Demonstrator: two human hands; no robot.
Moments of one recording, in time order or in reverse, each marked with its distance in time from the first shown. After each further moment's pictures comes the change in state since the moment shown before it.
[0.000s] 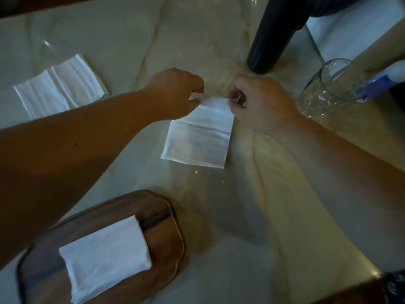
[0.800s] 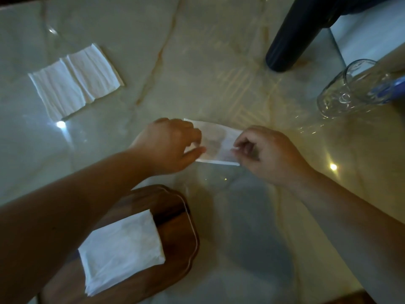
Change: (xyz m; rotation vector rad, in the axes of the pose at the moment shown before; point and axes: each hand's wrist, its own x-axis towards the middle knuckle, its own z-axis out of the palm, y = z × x) left_hand -0.106 0.010 0.027 -0.107 0.071 0.118; right_hand -0.067 -0.018 0.035 0.227 -0.091 -0.050
